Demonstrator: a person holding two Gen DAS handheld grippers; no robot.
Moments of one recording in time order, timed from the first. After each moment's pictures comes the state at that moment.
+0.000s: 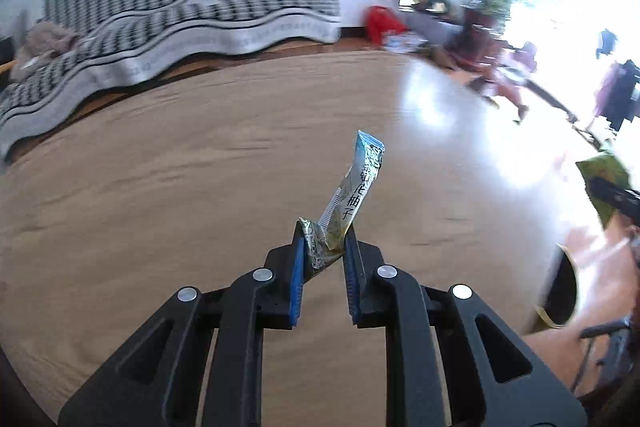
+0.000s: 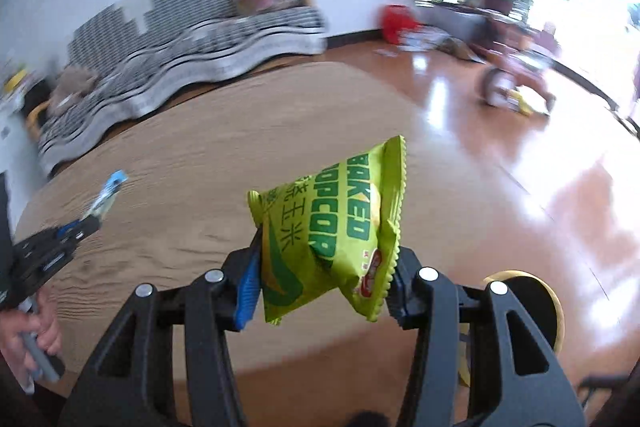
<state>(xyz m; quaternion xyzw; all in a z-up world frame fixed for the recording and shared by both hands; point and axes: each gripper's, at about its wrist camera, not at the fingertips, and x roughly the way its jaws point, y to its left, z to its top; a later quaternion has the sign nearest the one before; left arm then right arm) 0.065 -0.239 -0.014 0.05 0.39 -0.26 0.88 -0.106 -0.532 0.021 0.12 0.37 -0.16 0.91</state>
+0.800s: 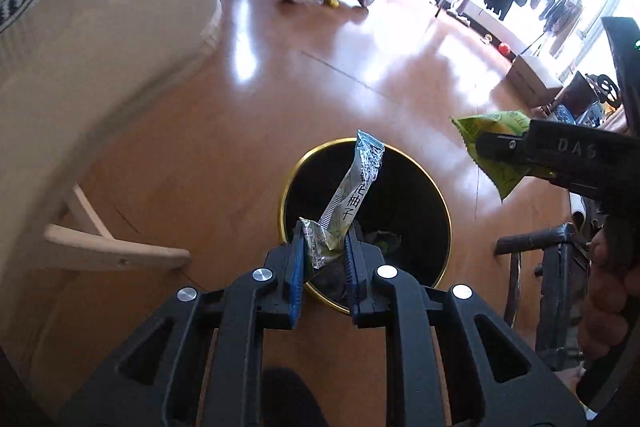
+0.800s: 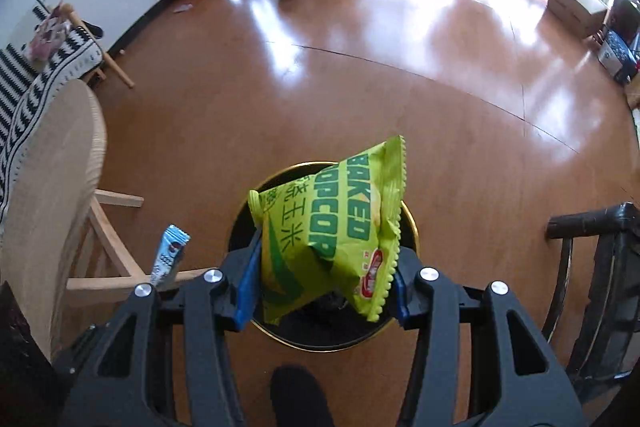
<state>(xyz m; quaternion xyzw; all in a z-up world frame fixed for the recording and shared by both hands) -0.108 -0.596 -0.126 0.13 0.48 -0.47 0.73 -0.298 -0.788 -0.093 0.31 0.45 -0.38 0.75</state>
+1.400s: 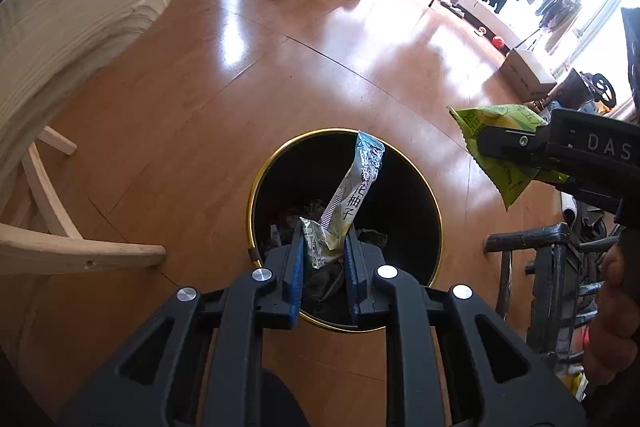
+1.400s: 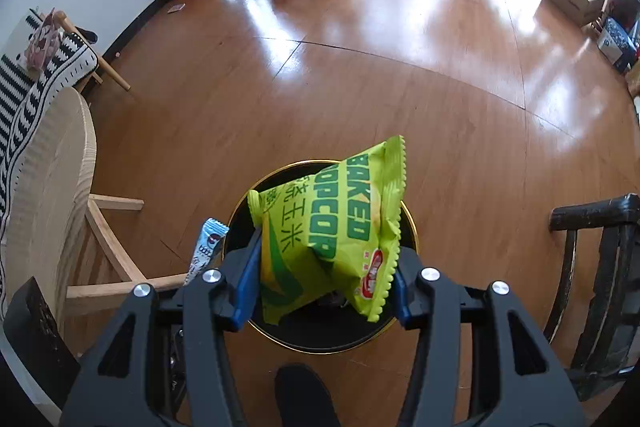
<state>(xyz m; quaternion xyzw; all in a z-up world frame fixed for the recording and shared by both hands) -0.109 -0.624 -0.143 0.13 0.50 -0.48 0.71 -0.284 -0.806 -0.098 0.33 0.45 -0.37 0.74</state>
